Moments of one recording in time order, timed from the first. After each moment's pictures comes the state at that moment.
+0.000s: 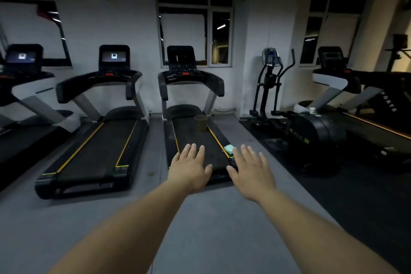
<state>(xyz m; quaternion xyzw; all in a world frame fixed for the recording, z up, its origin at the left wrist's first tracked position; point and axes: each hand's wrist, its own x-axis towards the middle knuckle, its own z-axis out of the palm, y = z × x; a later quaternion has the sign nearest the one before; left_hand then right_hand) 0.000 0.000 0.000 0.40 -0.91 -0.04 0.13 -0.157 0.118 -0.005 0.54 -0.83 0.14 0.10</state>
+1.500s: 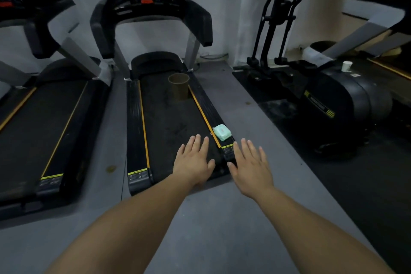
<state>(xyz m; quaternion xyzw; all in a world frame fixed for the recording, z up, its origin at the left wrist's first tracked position) -0.546 -0.641 -0.189 0.36 -0.93 -0.11 0.02 -0.687 -0.503 -0.196 0.53 -0.85 0.08 0.03</state>
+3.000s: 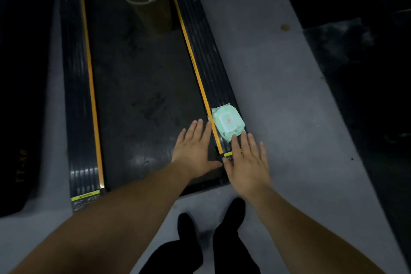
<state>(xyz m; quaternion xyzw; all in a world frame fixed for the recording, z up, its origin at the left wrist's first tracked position) -0.988 -1.123 -0.523 0.37 -0.89 -0.18 -0.18 -1.109 -0.987 -0.540 0.51 -0.84 0.04 -0.16</state>
